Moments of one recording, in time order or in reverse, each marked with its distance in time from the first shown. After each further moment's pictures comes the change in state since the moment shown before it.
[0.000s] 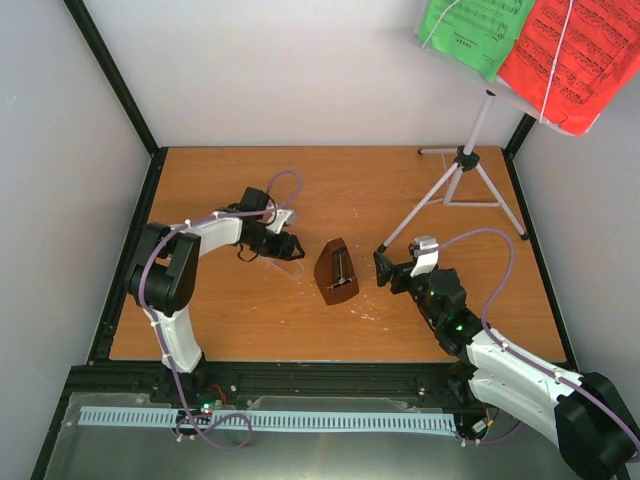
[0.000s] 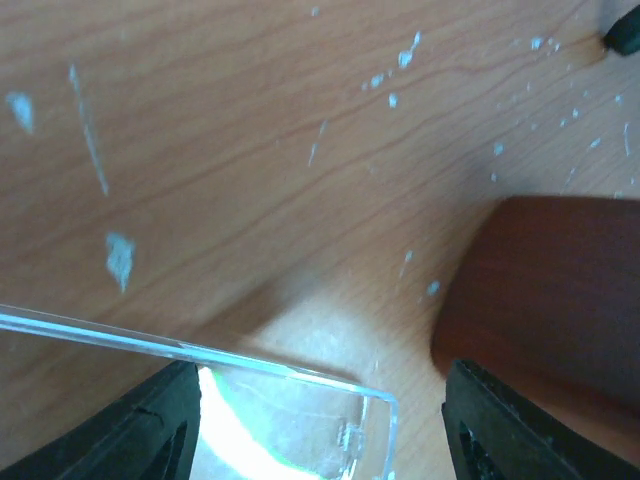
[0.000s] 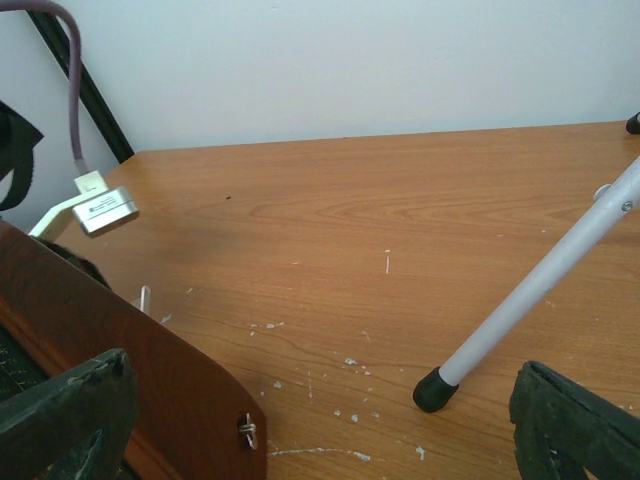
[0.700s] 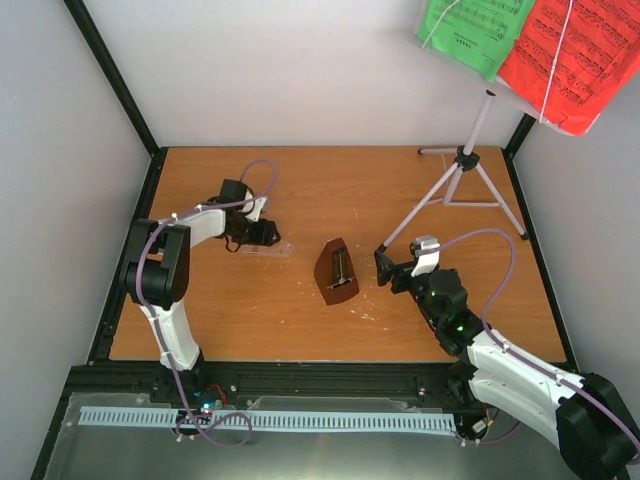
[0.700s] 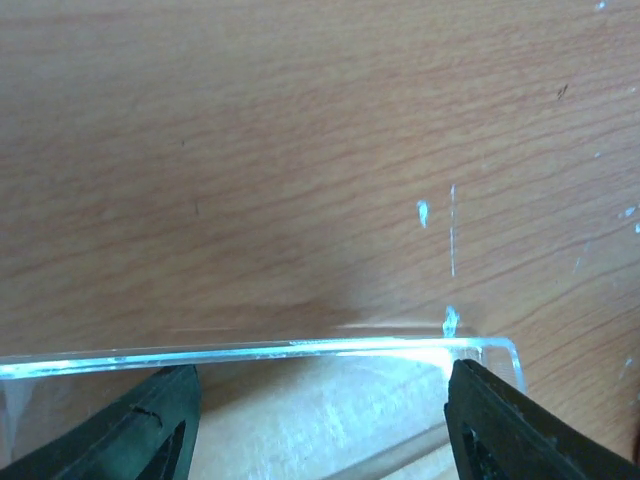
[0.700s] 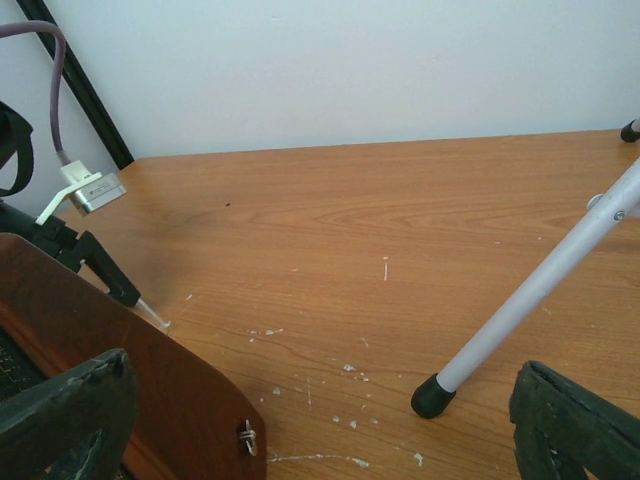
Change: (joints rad) left arm 0.135 0.068 0.073 0.043 -0.149 -0.018; right arm 0.000 -0.012 0.000 -0.001 0.007 -0.003
